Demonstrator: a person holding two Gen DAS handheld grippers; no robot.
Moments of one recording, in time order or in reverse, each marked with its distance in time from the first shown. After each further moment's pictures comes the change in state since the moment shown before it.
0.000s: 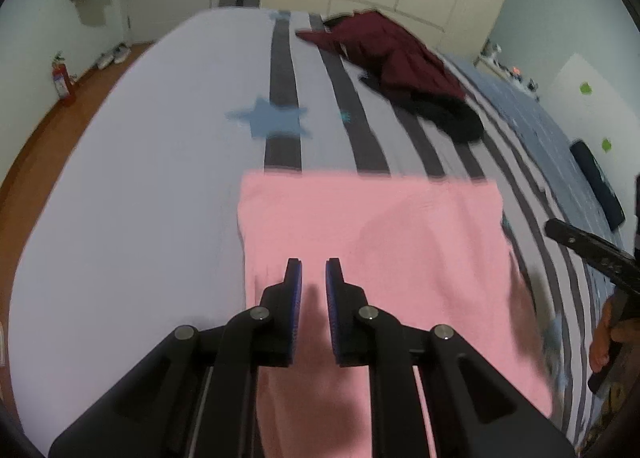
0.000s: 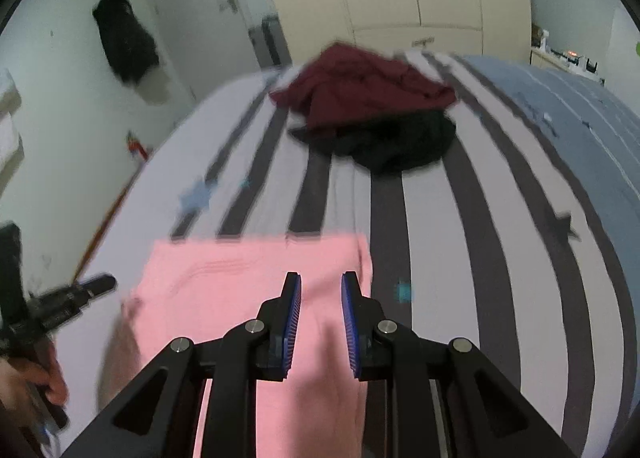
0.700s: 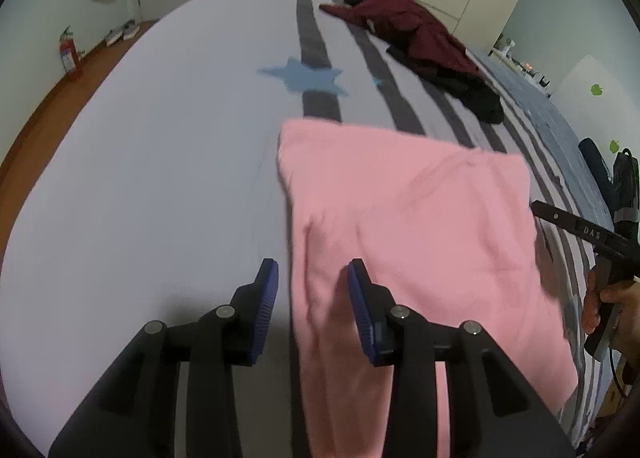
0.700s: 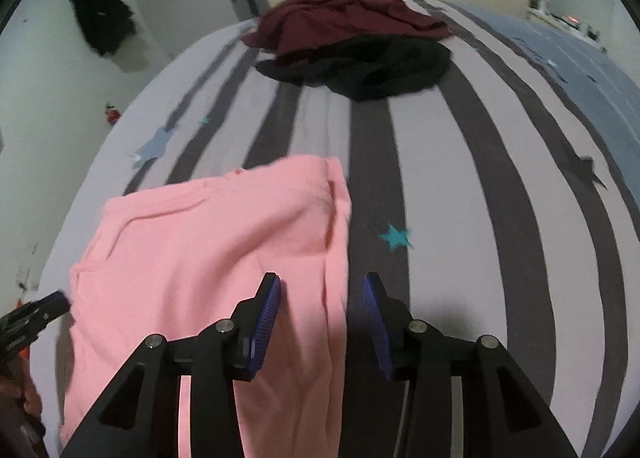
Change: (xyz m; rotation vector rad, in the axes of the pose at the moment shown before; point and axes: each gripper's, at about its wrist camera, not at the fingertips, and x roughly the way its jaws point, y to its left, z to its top) left arm 0.007 0.030 -0.028 -0.049 0.014 0.009; right arm 0.065 -0.025 -0.005 0.022 0.099 0.008
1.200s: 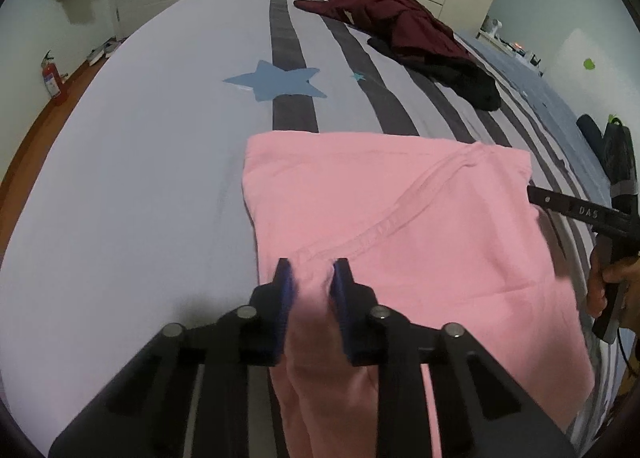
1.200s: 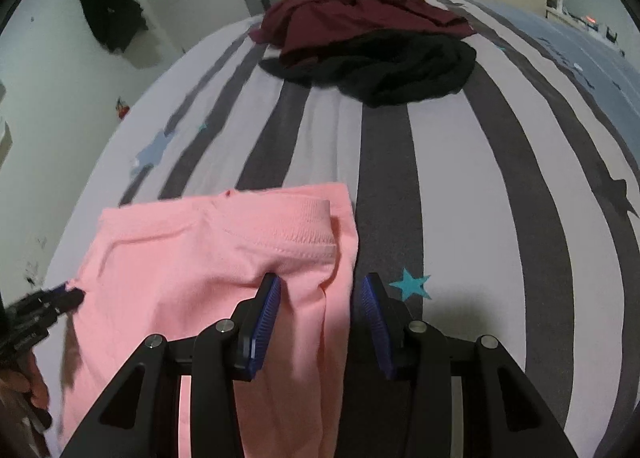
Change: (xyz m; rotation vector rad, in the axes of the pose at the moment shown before) left arm 0.025 -0.020 0.008 0.101 0.021 0.014; right arm 0.032 -0.008 0.018 -0.004 0.031 0.040
